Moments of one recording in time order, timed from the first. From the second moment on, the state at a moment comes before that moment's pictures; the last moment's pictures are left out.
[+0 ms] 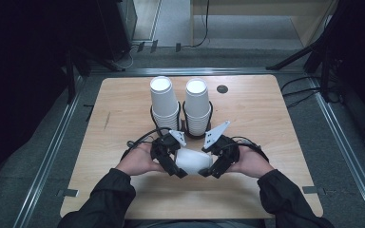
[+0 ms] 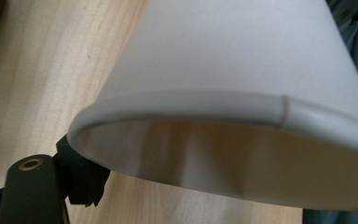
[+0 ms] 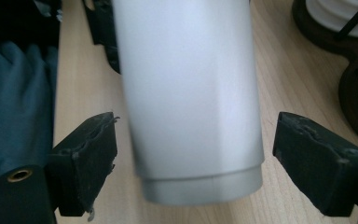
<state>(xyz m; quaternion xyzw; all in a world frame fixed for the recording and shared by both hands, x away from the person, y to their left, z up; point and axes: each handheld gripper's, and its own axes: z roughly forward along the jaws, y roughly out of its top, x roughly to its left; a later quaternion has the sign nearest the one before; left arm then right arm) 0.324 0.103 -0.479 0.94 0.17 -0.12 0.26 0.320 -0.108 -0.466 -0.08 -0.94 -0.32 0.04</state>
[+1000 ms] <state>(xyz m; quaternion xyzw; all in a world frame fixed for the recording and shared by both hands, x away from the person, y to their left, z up) 0.325 0.116 -0.472 0.93 0.19 -0.09 0.30 0.325 -0.110 -0.462 -0.08 -0.94 -0.34 0.04</state>
